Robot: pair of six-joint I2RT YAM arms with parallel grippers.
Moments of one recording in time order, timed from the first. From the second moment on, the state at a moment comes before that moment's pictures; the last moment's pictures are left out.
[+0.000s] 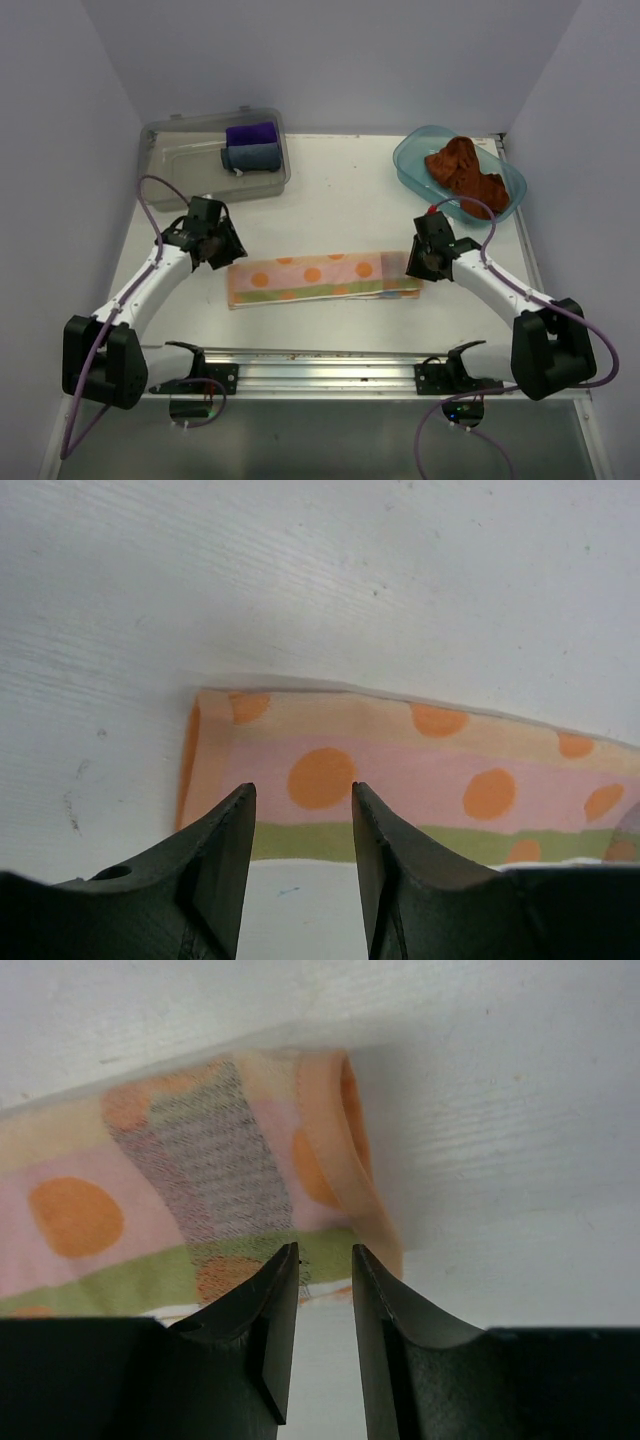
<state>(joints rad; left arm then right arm) -0.19 1.22 0.84 -0.62 -0.02 -0.67 0.33 1.28 0.77 -0.55 0.17 0.56</state>
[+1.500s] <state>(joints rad) -0.24 1.38 0.75 -0.58 0.02 -0.64 0.25 1.10 0.69 -0.62 0.11 0.56</state>
